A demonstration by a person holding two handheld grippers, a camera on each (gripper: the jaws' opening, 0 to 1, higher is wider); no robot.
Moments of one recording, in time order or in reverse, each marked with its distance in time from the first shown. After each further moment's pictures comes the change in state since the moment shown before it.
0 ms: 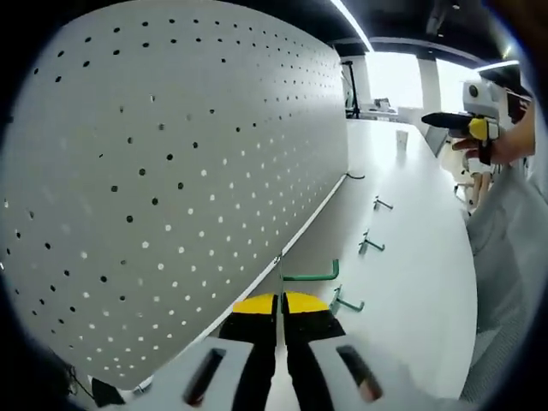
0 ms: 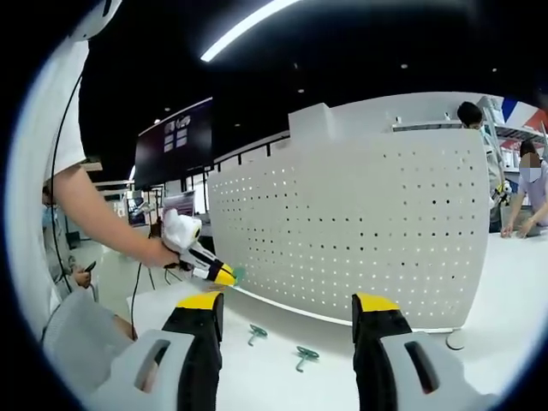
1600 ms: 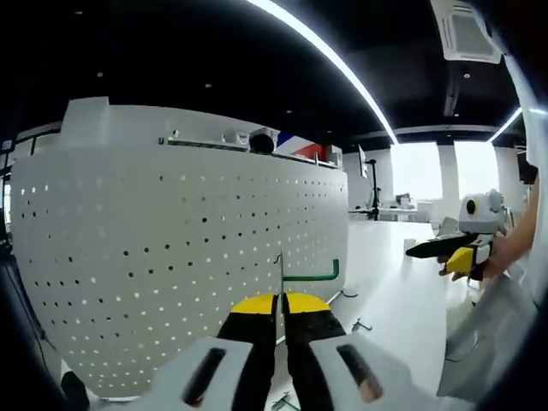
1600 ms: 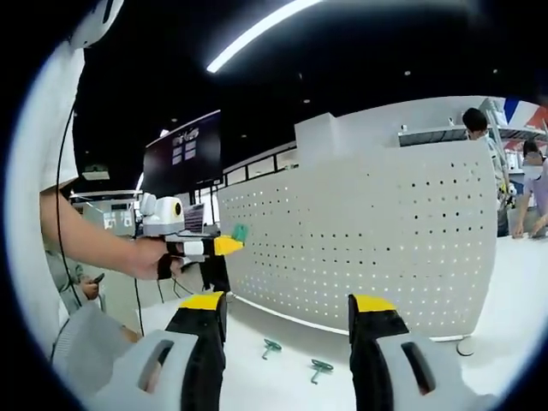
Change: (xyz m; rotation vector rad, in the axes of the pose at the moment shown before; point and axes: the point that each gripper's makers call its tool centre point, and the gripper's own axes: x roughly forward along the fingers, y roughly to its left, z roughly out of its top) left arm -0.057 -0.041 0.119 -0.164 -0.457 0.088; right arm -0.001 0.018 0.020 0.097 -0.074 0.057
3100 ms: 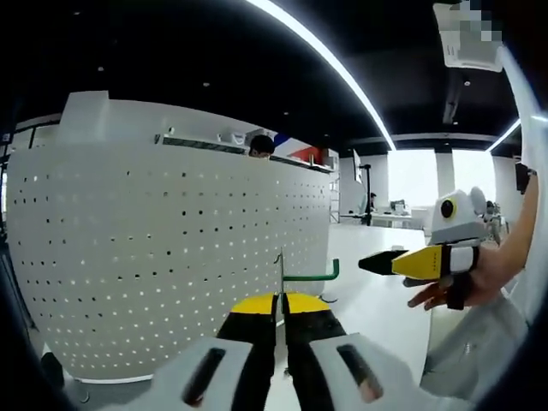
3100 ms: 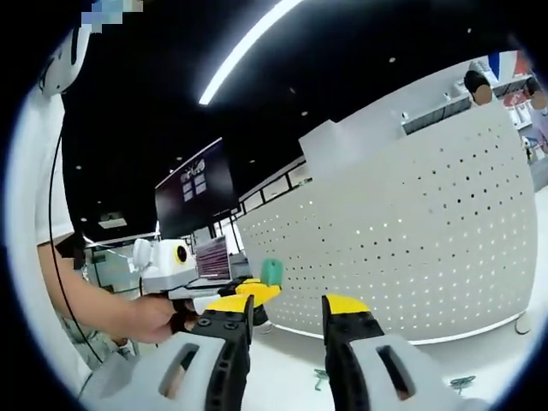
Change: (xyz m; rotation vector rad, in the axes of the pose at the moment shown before) left arm 0.006 -0.053 -0.004 -0.036 -0.010 -0.027; right arm 0.054 0.042 0.013 0.091 -0.074 0.113
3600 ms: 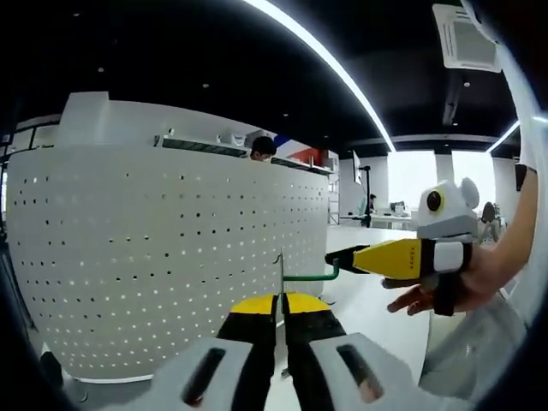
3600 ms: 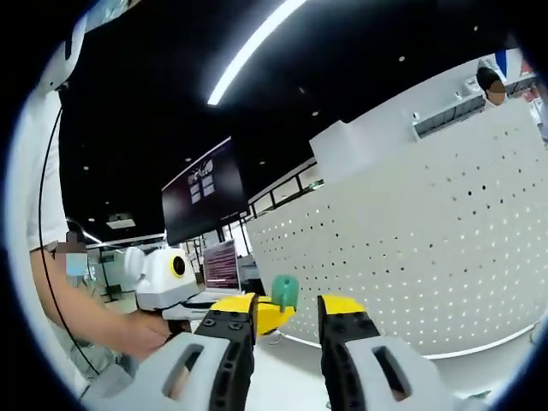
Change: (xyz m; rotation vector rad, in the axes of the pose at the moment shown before) left arm 0.000 -0.003 0.002 -0.005 -0.009 0.002; right arm 0.037 0.009 0.011 0.013 -0.019 0.040
